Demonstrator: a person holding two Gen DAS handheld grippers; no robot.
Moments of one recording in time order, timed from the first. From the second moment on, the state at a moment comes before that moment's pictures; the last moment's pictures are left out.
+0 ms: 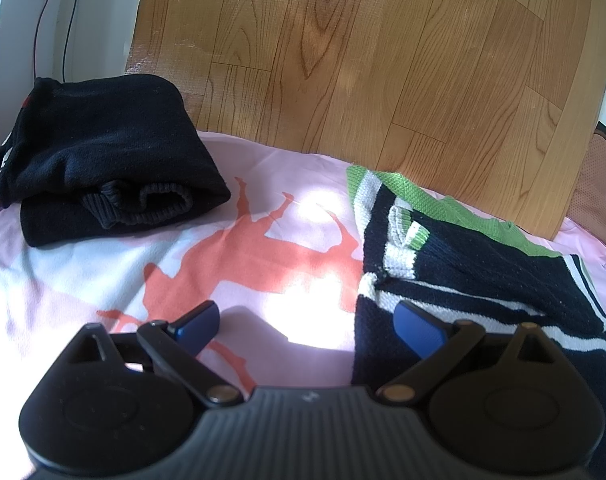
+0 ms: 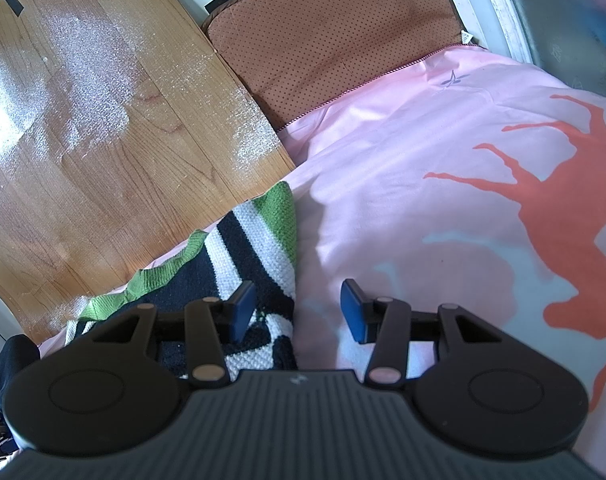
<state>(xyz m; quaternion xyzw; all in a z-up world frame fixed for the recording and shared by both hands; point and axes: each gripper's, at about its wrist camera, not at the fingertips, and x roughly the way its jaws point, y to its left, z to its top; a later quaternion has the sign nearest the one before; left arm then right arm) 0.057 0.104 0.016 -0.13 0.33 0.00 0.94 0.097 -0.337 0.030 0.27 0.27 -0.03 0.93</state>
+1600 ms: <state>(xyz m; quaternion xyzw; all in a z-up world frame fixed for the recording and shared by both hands) 0.058 0.103 0.014 -0.12 0.33 0.00 0.94 0.098 -0.337 0.030 0.27 0.27 -0.03 0.92</state>
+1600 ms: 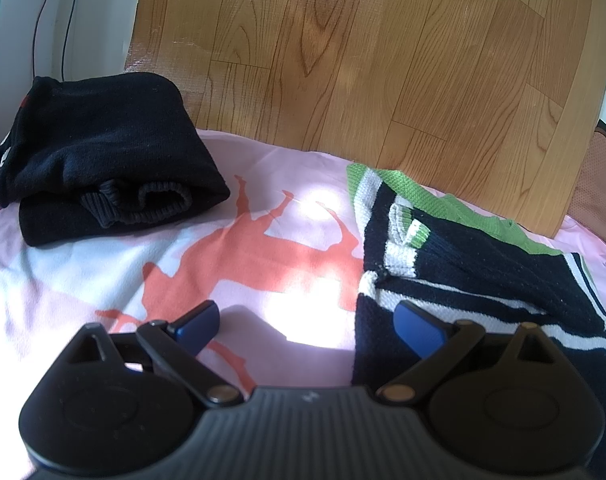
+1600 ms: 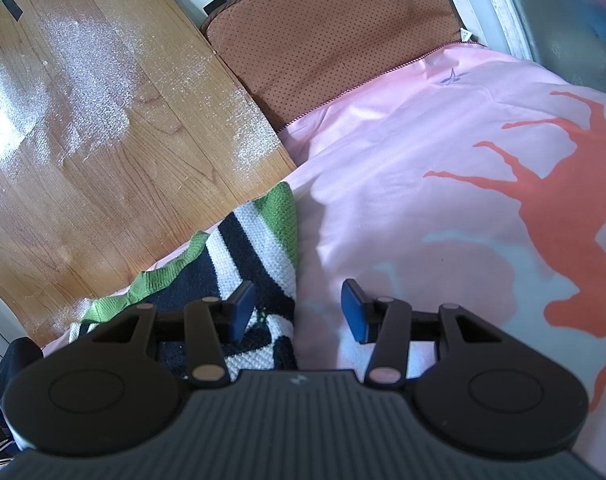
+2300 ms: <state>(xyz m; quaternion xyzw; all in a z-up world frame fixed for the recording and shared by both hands) 0.058 0.103 0.014 -0.12 0.33 0.00 0.94 0.098 -0.338 0.030 0.27 0.27 -0.03 0.92</state>
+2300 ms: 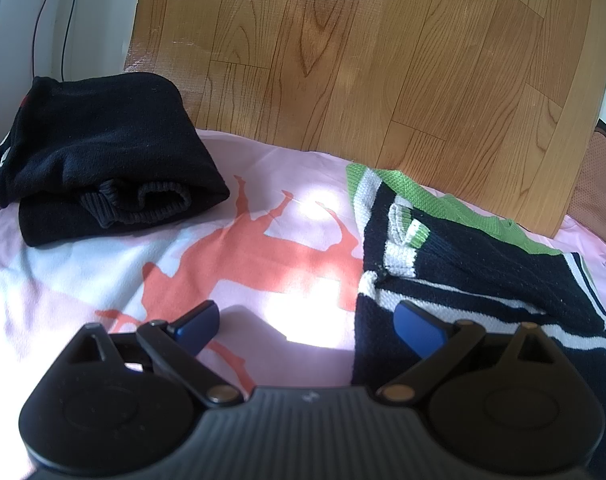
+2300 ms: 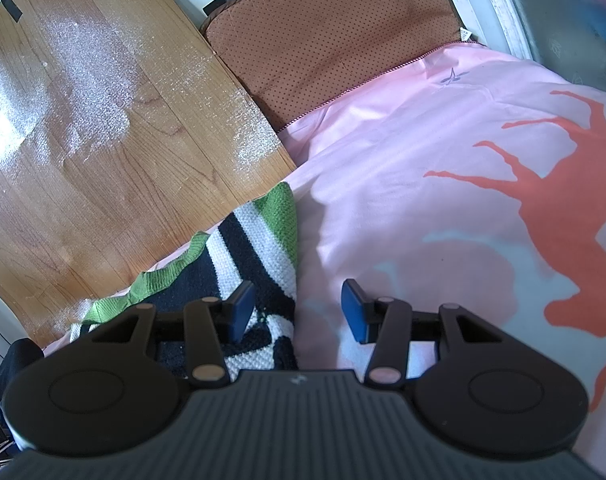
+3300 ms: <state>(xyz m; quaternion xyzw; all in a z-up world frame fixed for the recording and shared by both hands) 0.059 0.101 0.014 -0.12 0.33 0.01 0.94 0.098 -0.342 0.028 0.29 0.26 -0.02 0.92</state>
